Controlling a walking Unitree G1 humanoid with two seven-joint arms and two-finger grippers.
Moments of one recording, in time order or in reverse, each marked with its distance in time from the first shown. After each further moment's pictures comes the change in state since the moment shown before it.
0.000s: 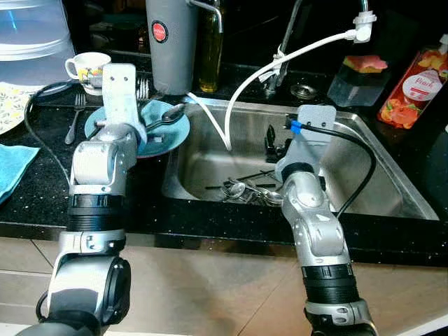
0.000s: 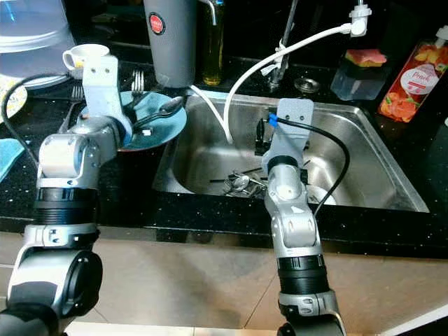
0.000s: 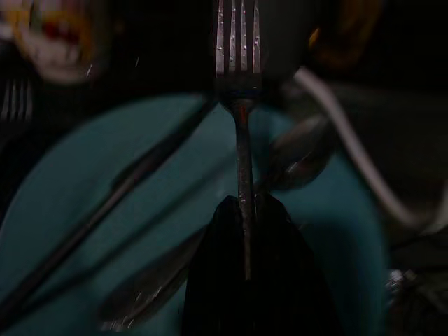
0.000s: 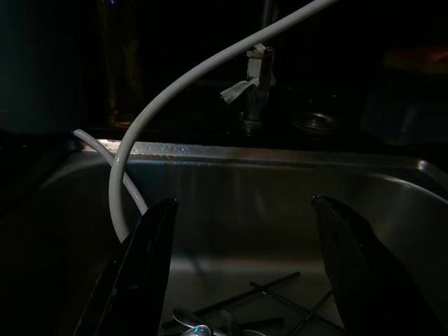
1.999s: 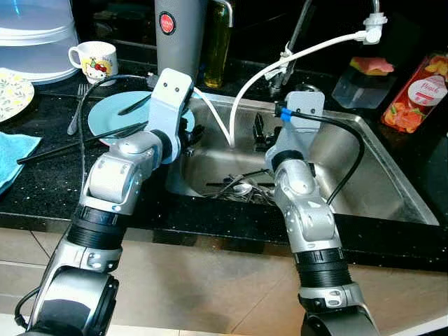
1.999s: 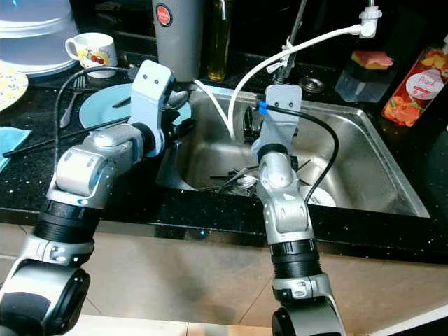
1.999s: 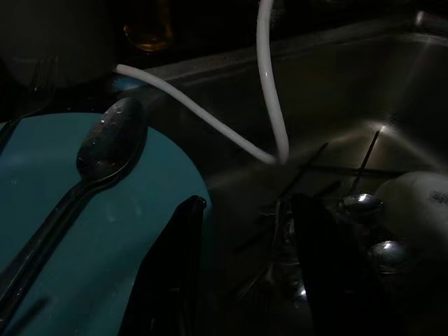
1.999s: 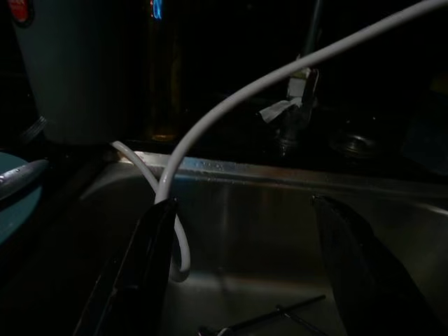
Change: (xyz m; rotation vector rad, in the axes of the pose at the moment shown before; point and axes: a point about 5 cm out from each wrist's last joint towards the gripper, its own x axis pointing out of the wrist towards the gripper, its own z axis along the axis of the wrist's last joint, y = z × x) left arm -0.013 -0.051 -0.023 0.275 -0.015 -0.475; right arm 0.009 0.011 0.012 0.024 -0.047 0.052
